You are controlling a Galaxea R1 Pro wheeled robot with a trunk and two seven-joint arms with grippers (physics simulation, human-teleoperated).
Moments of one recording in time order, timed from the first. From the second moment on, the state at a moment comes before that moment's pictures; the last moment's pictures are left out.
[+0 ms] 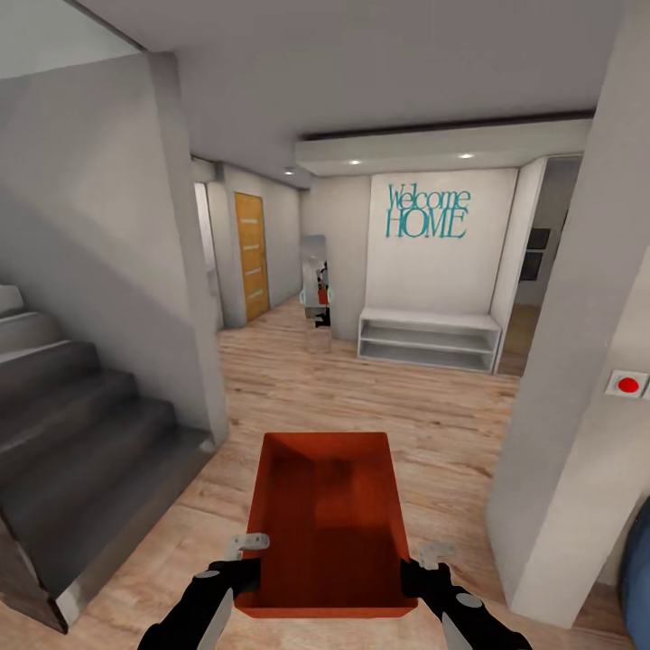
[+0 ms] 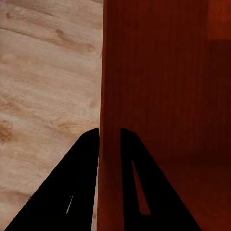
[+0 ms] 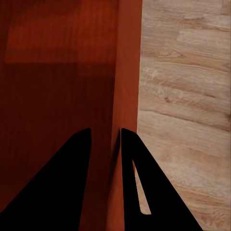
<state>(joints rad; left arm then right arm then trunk) -0.40 -0.11 0.00 -0.63 0.02 0.30 0.07 -0.51 0.02 0.00 -0.25 -0.02 -0.13 0.14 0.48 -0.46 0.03</state>
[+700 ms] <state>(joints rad) -0.40 -0.11 0.00 -0.63 0.02 0.30 0.07 -0.51 0.02 0.00 -0.25 -0.02 -0.13 0.14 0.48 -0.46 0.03</state>
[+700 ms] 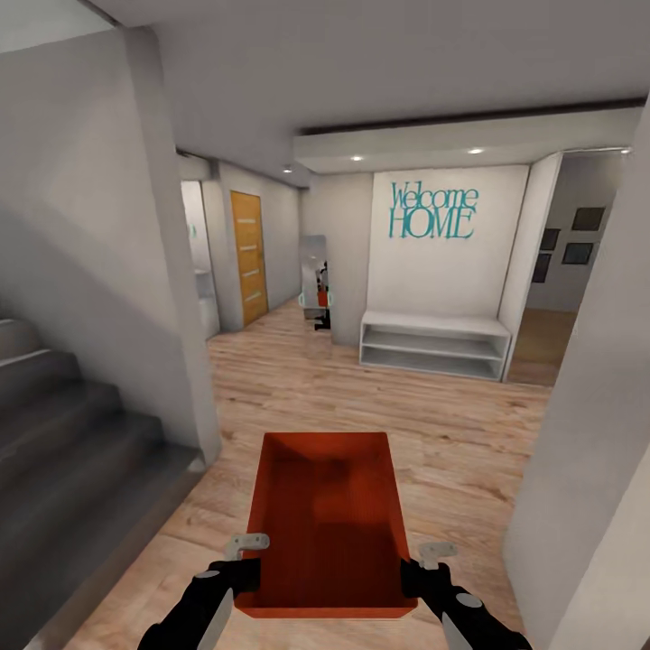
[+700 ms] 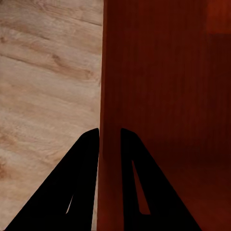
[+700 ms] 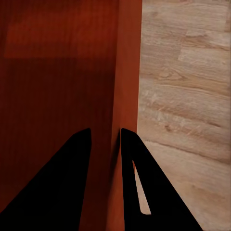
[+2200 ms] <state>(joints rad) -0.40 -0.11 0.00 -0.63 0.02 0.30 0.07 -0.51 0.02 0.00 -0.25 -0.02 -0.13 0.14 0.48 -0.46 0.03</state>
